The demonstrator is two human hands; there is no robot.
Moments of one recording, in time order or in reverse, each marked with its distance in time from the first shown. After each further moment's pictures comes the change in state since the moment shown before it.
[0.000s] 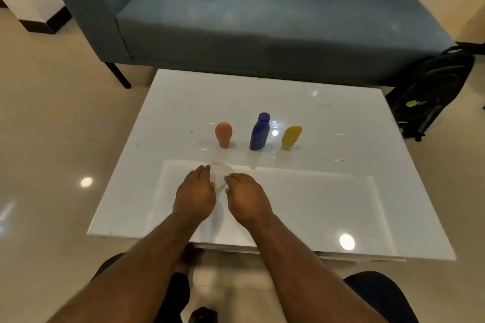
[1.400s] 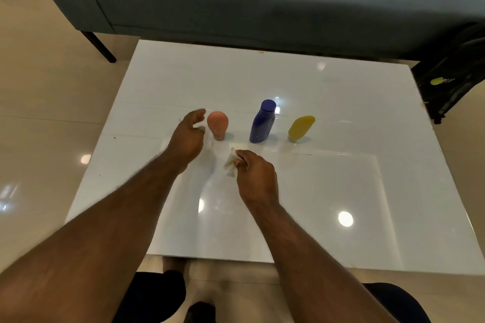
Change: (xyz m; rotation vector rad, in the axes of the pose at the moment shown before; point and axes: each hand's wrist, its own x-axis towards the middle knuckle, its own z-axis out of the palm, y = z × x) left_hand 0.137 0.004 -0.025 -0.756 0.043 -0.129; right_hand 0.067 0.033 0.000 0.514 0.066 0.438
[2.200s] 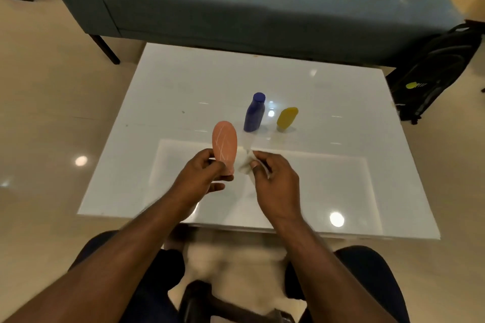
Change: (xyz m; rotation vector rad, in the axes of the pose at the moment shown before) left_hand -0.174 0.035 -0.007 -0.267 -0.283 -0.188; right_hand -0.123 -0.007 -0.068 0.138 0.279 -0.285
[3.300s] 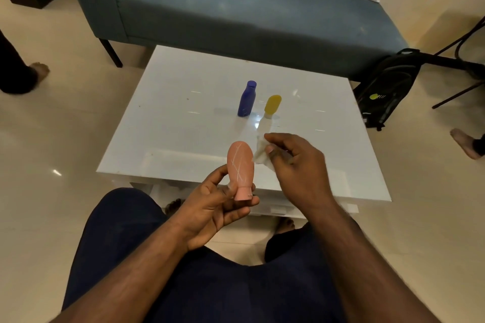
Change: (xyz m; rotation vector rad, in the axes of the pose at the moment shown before) left_hand -0.191 -0.048 0.030 -0.704 -0.371 -0.027; right_hand -0.132 -0.059 -0.098 -0.108 0.025 -0.262
